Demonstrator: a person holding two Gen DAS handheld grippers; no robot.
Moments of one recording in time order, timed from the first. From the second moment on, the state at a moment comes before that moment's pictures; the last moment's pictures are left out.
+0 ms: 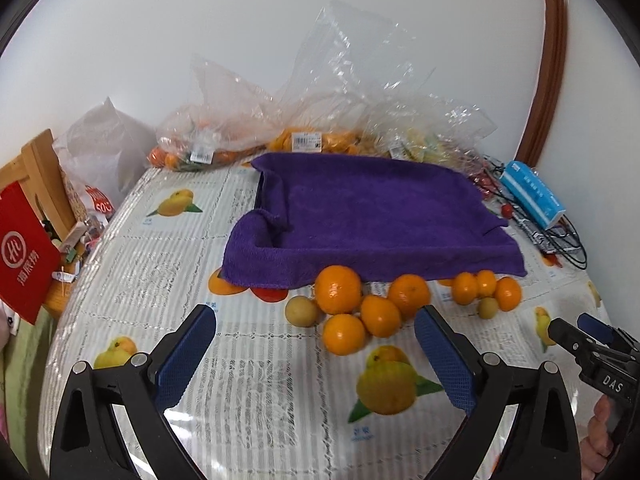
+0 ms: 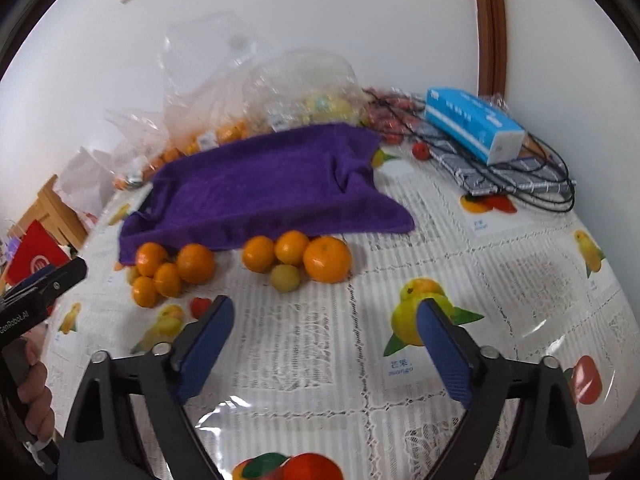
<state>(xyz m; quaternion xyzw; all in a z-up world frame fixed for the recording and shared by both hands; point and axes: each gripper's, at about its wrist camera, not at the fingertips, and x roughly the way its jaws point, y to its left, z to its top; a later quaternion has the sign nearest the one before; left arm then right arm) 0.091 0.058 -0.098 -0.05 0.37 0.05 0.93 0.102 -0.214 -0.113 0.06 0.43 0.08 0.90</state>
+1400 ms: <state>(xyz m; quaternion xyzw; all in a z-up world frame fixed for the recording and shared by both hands) 0.139 0.091 -0.156 -0.06 0.44 0.02 0.90 0.173 -0.190 -0.175 0.01 0.45 0.10 0.89</state>
